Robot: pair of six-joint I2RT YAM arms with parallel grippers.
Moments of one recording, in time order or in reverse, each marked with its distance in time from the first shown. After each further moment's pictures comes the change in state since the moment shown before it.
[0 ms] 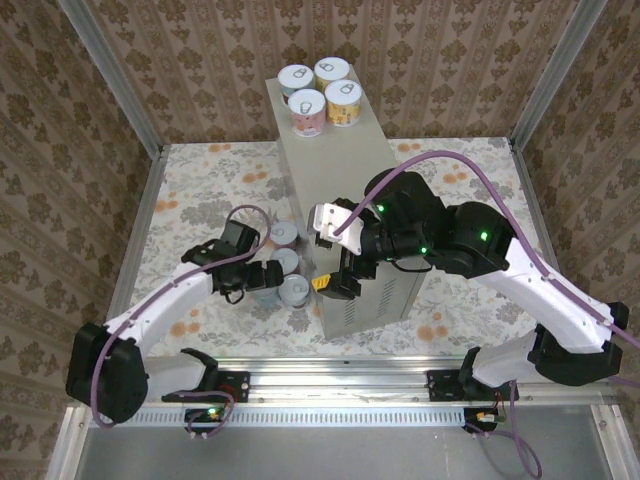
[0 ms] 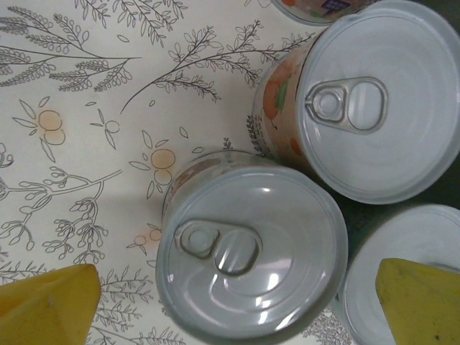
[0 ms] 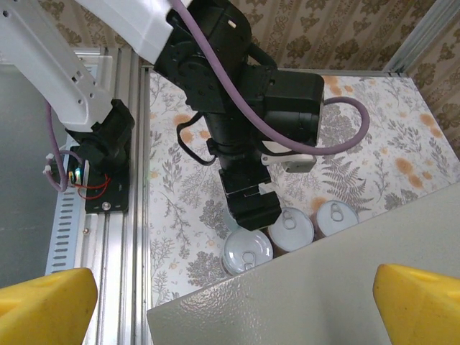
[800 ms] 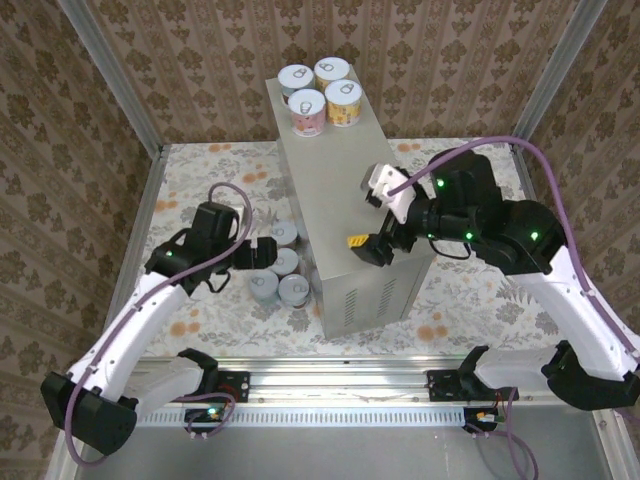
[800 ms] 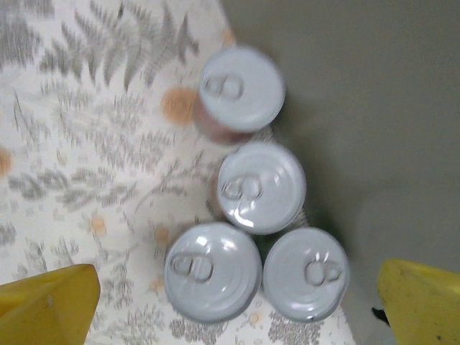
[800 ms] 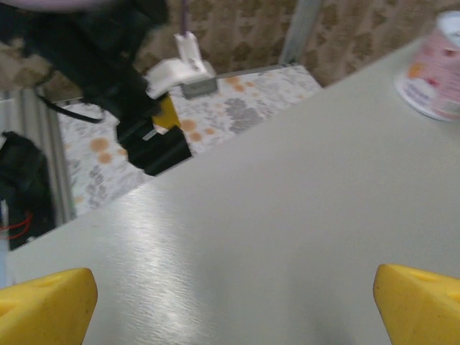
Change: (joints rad) left arm 0.009 -0.194 0.193 -0.114 -0.034 0.145; right arm -0.229 -0.135 -0.072 0.032 -0.006 0.041
